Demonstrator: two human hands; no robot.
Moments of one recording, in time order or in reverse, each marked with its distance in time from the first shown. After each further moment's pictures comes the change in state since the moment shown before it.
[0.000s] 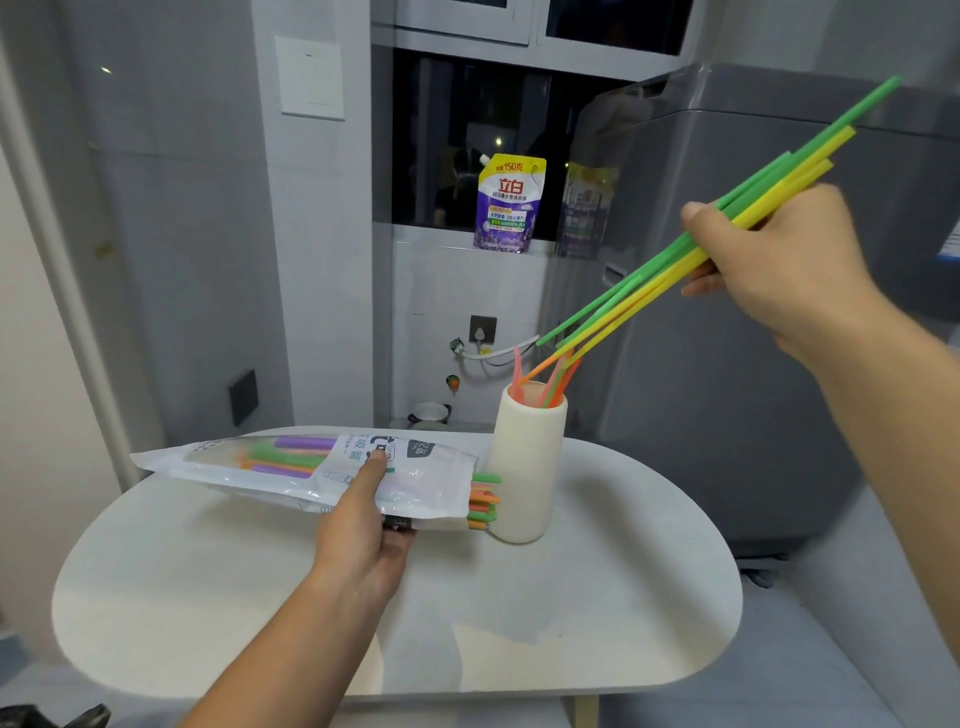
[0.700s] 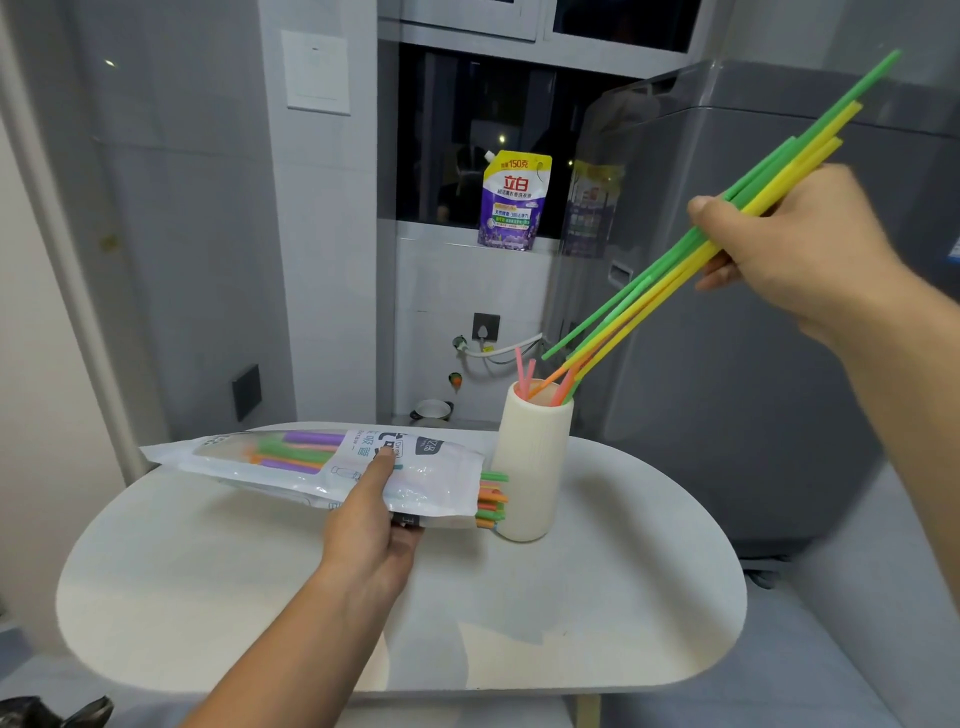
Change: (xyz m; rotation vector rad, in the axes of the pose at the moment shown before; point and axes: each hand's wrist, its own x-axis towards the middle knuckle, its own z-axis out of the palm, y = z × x) left_hand 0.006 -0.004 -0.003 0.015 -0.006 -0.008; right_hand 0.007 -0.007 -0.005 -0.092 -0.060 -0.015
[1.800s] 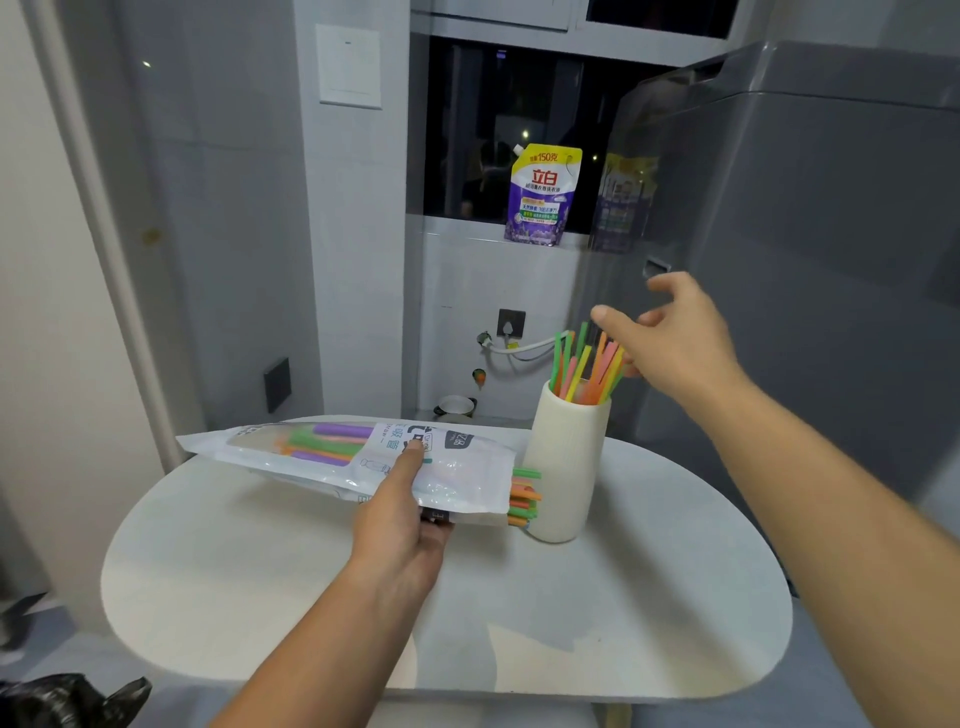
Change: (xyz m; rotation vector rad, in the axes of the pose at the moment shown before) left_hand -0.003 0.006 0.000 -0.034 0.000 -0.013; right_hand -0.026 0.044 0.112 -0.034 -0.115 0.226
